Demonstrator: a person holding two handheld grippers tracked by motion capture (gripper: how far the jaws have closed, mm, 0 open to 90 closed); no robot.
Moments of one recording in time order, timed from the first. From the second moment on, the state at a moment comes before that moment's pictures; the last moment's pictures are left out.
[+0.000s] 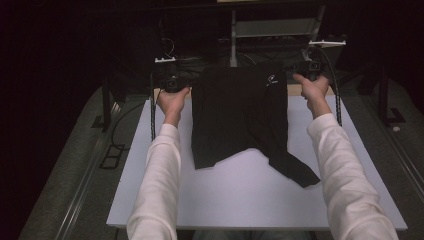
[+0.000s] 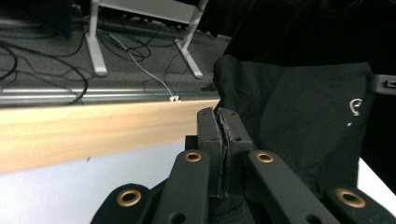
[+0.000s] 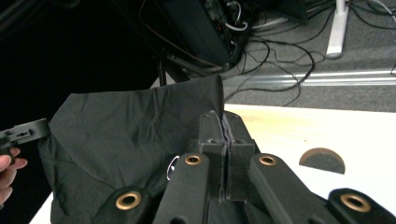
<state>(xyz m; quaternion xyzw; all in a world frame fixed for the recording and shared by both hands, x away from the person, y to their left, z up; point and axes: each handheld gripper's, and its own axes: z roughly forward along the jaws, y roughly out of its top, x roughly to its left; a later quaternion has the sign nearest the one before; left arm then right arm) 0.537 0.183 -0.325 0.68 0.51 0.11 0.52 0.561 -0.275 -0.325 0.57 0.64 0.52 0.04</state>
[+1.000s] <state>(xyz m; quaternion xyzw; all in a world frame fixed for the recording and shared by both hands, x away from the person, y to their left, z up) 0.495 0.201 -0.406 0.65 0.51 0.05 0.56 0.498 -0.286 -0.392 0.59 0.64 0.49 0.04</state>
